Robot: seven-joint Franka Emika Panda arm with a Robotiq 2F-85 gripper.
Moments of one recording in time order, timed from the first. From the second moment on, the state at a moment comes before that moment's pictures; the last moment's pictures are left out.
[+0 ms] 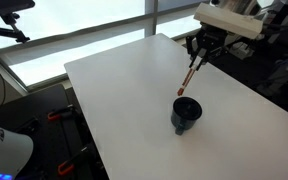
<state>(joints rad) -0.20 0.56 0.02 -1.51 -0.03 1.88 -0.68</state>
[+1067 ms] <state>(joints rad) -0.07 1.01 0.09 -0.92 -0.04 1.54 -0.75</state>
